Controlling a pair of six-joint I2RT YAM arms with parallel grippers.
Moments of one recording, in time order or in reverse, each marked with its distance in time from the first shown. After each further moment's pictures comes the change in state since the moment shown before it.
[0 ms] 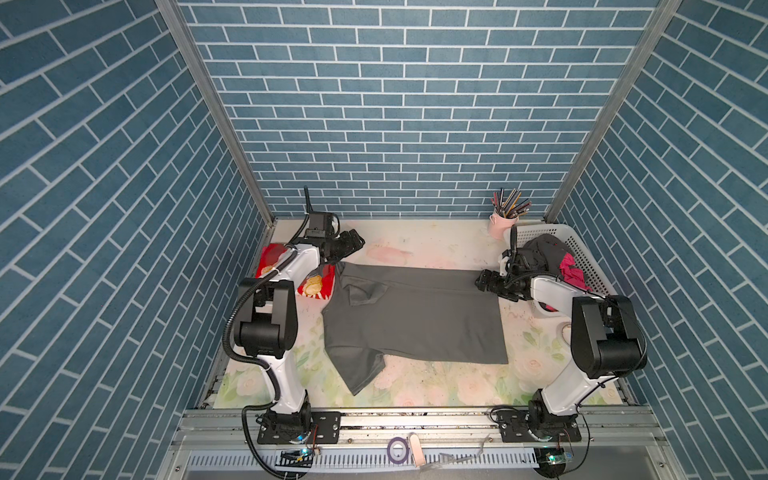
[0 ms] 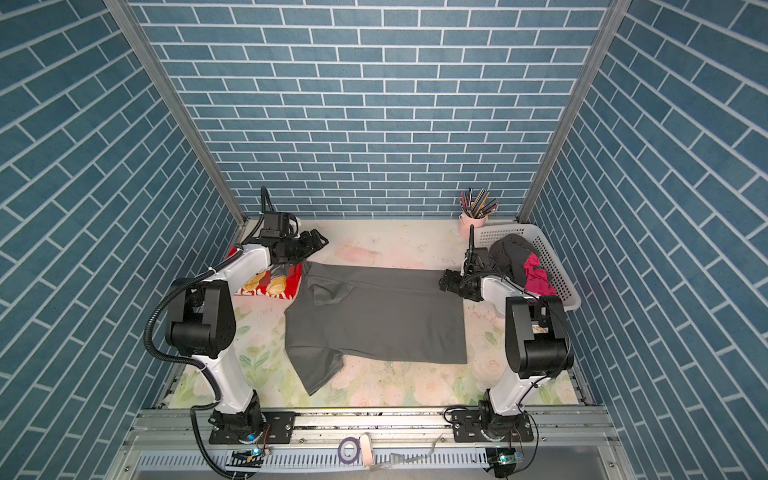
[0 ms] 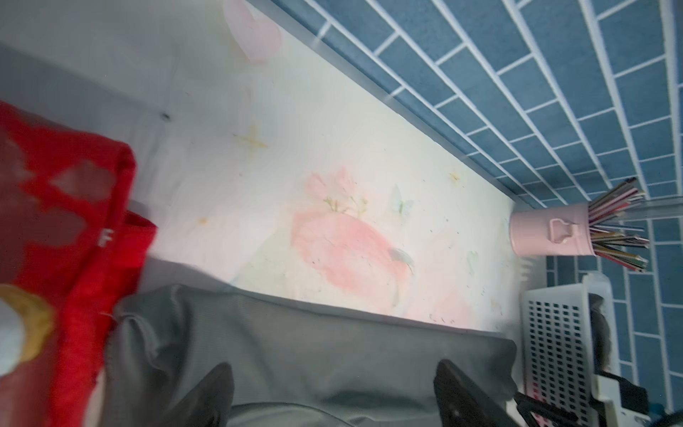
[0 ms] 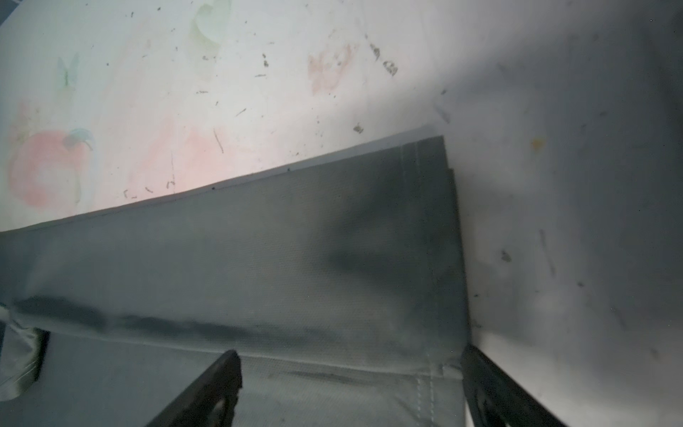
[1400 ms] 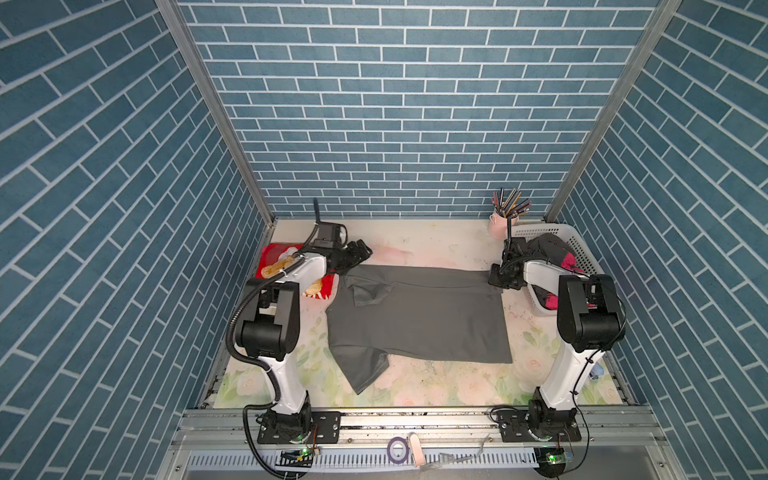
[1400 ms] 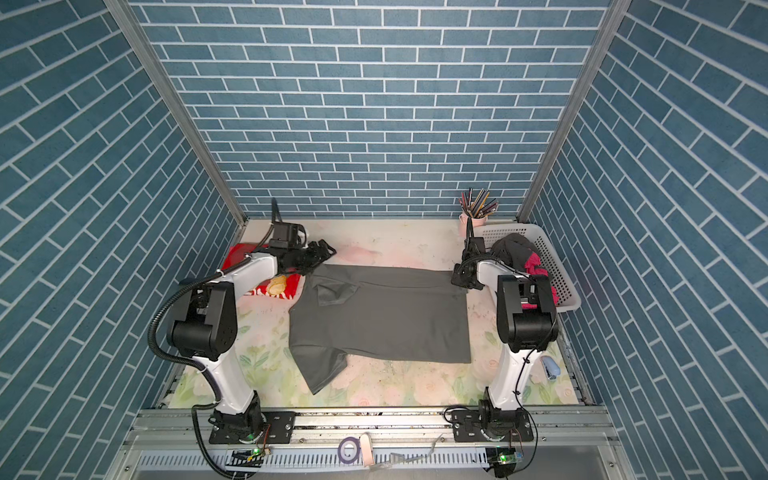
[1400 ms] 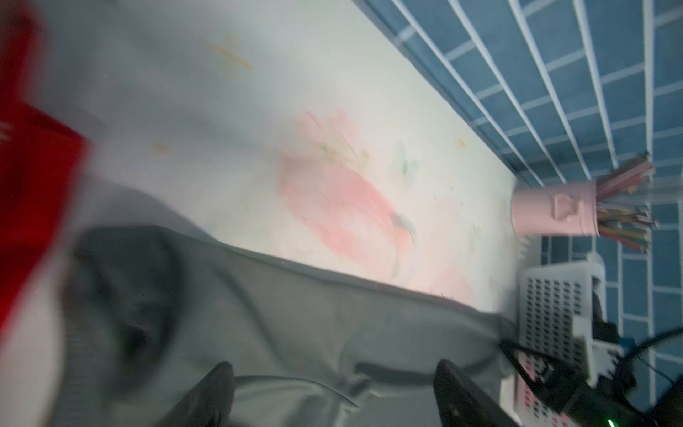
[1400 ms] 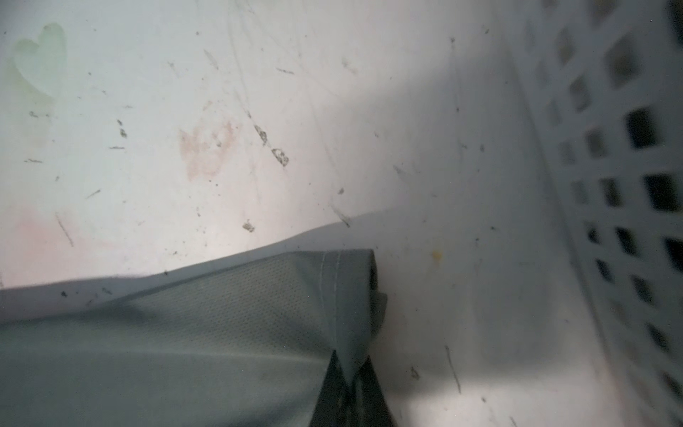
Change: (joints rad) left arm 0.010 -0.008 -0.080 0.030 -0.047 -0.034; right arm -0.018 0.212 0.212 -0.084 0.177 -0.053
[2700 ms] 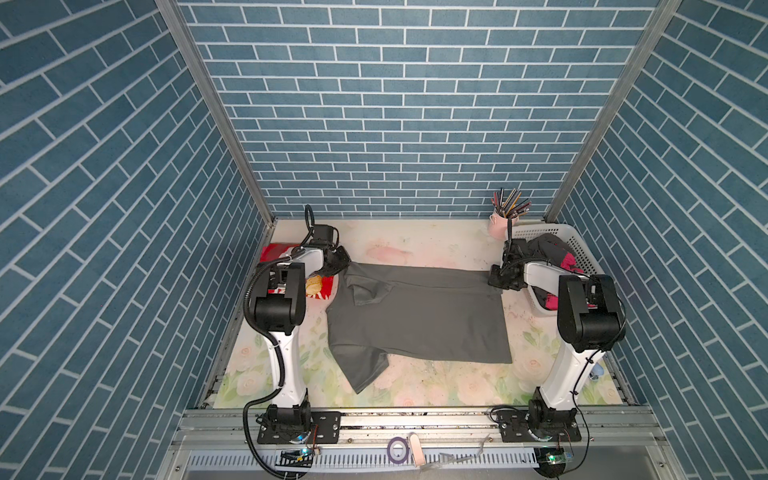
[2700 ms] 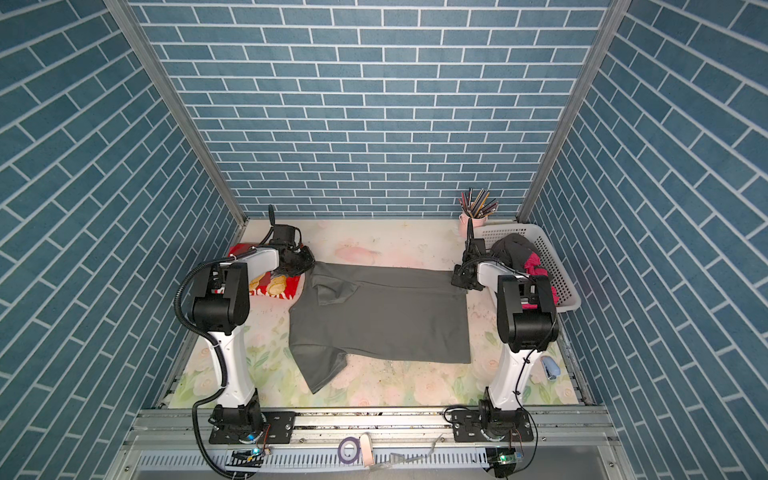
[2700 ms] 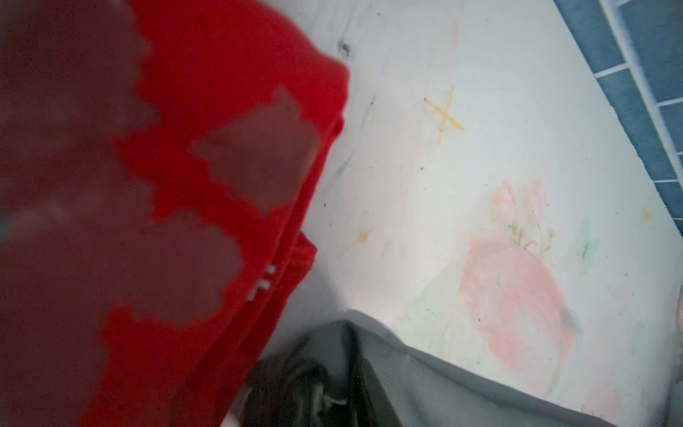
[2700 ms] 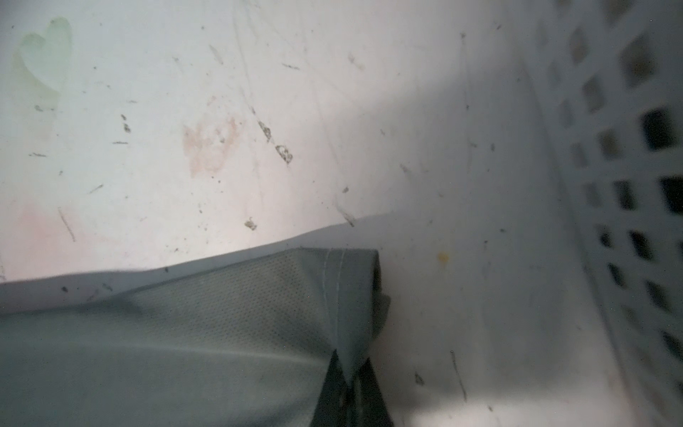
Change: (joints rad) left arm 0.052 0.254 0.152 -0.045 -0.130 0.025; right arm -0.004 0.000 -0.020 0.032 -0.024 -0.006
